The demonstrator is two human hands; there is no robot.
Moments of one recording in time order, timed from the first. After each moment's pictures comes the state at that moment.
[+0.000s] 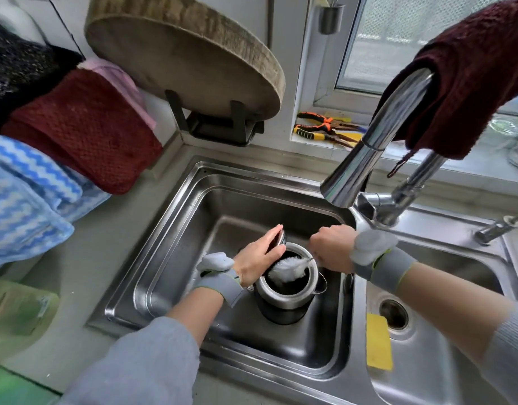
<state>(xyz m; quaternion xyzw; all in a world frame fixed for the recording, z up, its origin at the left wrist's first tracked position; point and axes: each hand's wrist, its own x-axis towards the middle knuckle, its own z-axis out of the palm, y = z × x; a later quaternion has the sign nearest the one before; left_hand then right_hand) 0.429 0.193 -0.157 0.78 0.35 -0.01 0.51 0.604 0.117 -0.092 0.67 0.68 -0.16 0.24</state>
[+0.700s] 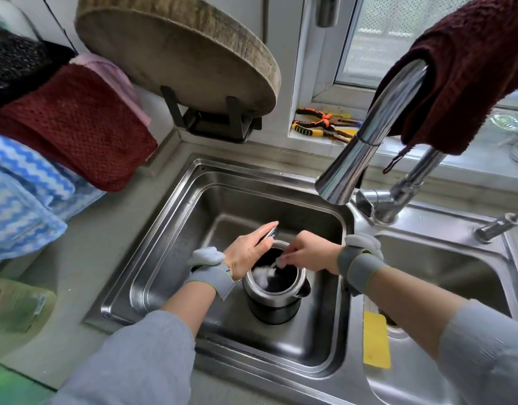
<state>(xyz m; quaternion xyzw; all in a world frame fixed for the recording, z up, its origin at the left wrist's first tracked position) 0.422 0.205 -0.161 0.79 0.33 0.04 0.51 0.587 0.127 -0.128 0.73 0.48 -0.46 -0.12</state>
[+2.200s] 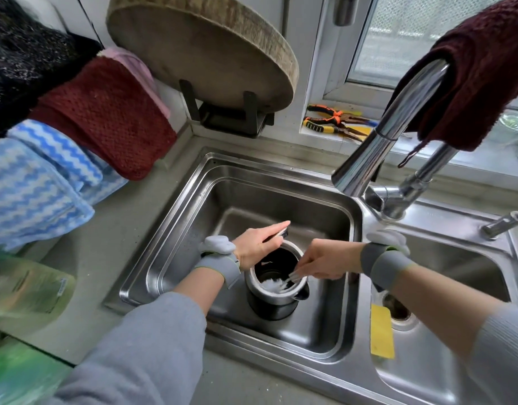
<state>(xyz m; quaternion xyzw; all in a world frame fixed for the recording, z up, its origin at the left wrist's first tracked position) 0.406 0.205 -0.149 0.83 0.31 -0.03 0.46 0.575 0.103 -0.103 0.65 0.51 -0.55 -0.03</state>
